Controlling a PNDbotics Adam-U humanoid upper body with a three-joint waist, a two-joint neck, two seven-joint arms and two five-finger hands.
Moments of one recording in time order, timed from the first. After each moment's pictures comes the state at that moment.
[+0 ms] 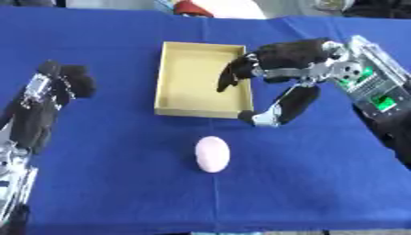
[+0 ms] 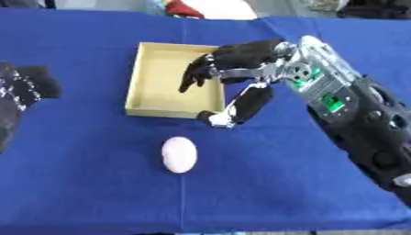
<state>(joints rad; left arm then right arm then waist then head) -0.25 0.28 -0.03 -1.79 0.07 0.03 -0.21 -0.80 -0.56 0.49 -1.61 0.50 -0.41 0.74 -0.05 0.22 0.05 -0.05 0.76</state>
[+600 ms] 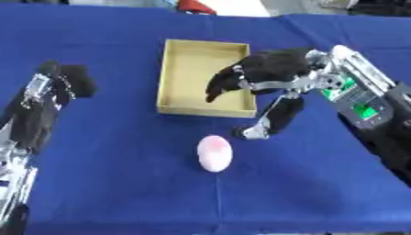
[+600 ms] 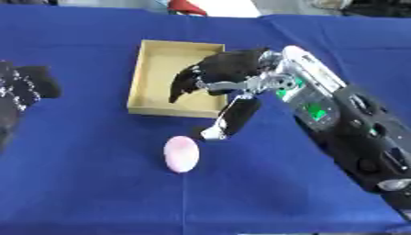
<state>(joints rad) -0.25 0.28 -0.03 -1.79 0.07 0.03 -0.22 -0.80 -0.50 0.53 -1.61 0.62 -0.46 0.70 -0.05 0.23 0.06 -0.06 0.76</state>
